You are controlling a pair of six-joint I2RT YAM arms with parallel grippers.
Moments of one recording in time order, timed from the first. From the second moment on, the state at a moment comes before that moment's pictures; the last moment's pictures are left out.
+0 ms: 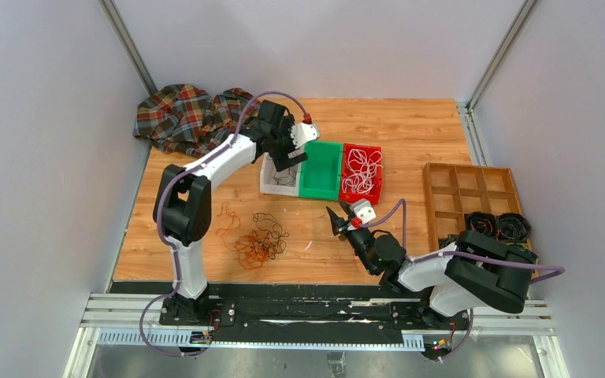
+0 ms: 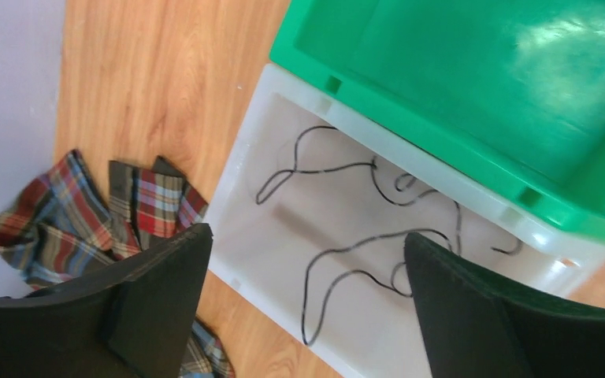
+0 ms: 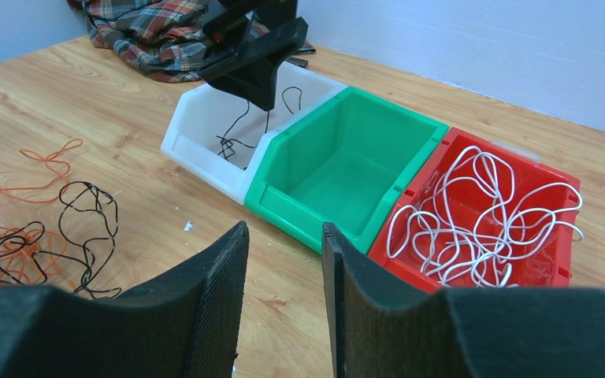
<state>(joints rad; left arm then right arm) -0.44 1.94 1.53 -0.38 0.17 0.83 1.05 1.41 0.18 1.38 0.51 -0.16</state>
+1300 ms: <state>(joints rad) -0.24 1.12 1.28 -1.09 0.33 0.70 0.97 1.86 0.96 0.51 -0.13 0.07</state>
